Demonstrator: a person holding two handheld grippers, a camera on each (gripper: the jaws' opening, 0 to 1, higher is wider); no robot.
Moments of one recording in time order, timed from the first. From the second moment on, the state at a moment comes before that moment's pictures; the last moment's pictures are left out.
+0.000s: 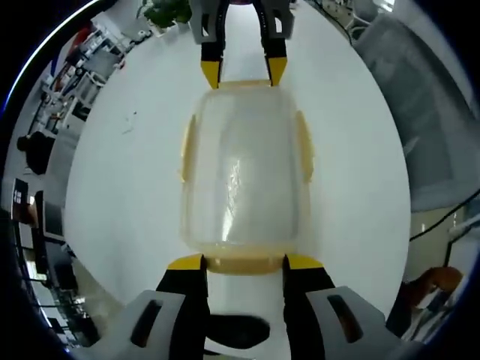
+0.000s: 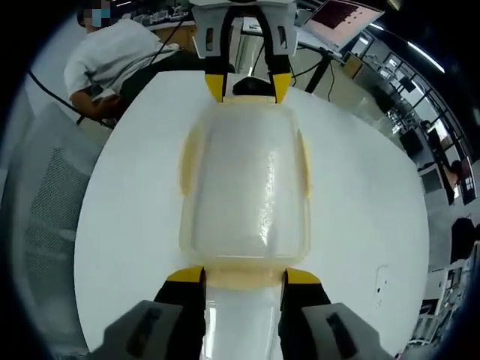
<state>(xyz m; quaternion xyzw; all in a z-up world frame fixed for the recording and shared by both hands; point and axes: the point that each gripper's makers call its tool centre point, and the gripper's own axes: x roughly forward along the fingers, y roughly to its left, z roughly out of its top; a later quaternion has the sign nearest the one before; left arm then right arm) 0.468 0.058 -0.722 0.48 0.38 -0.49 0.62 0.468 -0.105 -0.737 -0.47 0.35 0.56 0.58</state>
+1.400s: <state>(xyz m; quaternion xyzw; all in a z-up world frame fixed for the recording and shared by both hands) 0.477 -0.037 -0.710 0.48 0.35 -0.50 0.63 0.472 -0.200 -0.722 -0.48 0.35 0.54 0.59</state>
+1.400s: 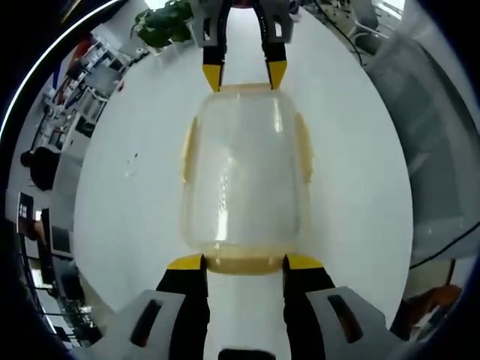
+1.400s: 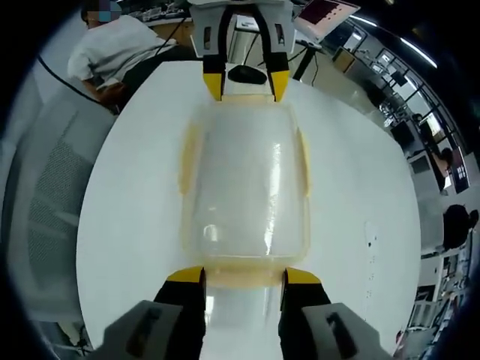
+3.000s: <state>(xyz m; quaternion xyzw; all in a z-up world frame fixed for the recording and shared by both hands) 0.484 -0.133 -0.732 0.45 0.36 -0.53 0.63 0.480 -0.297 -0.743 -0.48 0.40 0.55 0.56</state>
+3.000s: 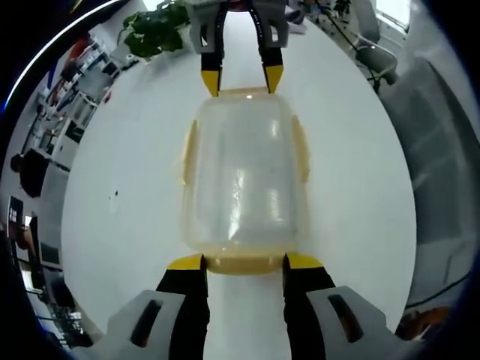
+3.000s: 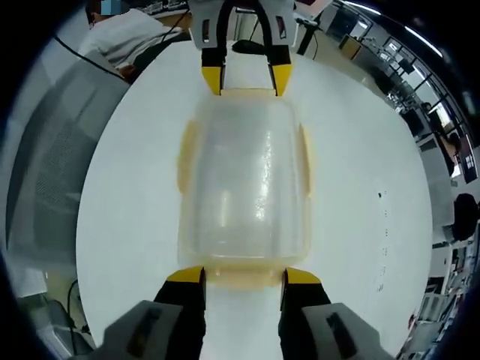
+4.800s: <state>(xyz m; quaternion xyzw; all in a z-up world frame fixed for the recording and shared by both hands) 0.479 -0.151 -0.742 0.43 0.37 -0.55 0.61 0.472 -0.315 -0.749 -0.46 0.42 0.55 0.55</state>
